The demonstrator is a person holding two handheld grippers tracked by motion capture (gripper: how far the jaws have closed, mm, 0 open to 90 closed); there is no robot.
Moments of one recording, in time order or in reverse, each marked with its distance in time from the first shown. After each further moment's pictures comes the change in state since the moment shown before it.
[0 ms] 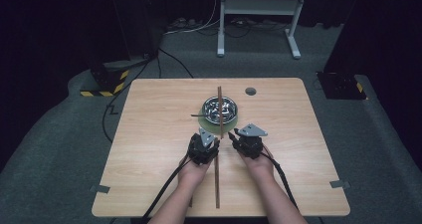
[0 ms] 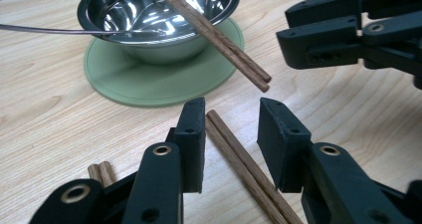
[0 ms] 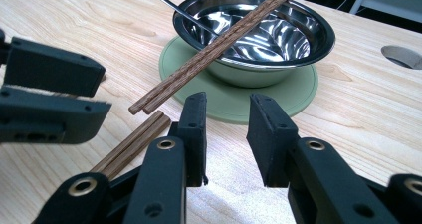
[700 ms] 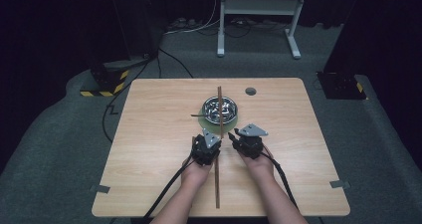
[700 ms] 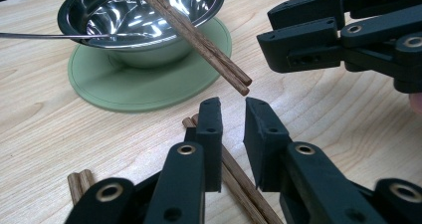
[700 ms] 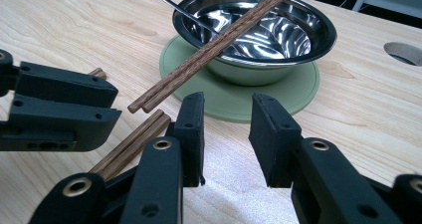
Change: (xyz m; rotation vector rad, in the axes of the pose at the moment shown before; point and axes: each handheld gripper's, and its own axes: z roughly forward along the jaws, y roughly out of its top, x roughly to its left) left arm -0.009 0.000 0.005 -0.001 -0.009 0.012; right arm 0.000 -0.001 0.000 0.005 0.004 0.011
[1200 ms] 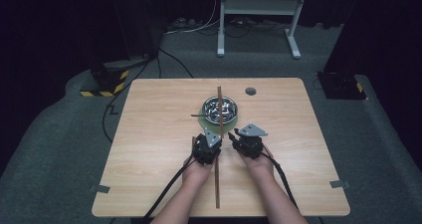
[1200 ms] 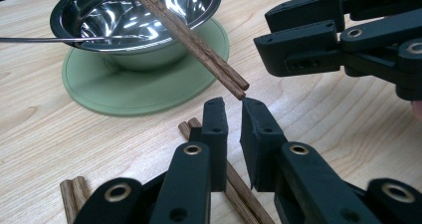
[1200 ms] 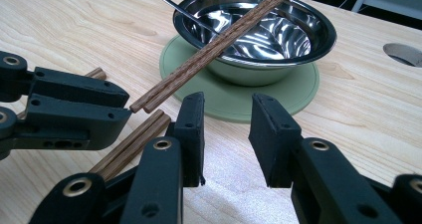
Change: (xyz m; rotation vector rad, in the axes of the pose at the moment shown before) left arm -0.001 0.002 0.004 0.004 -0.005 0.008; right arm 0.000 0.000 0.000 0.000 -0.001 -0.007
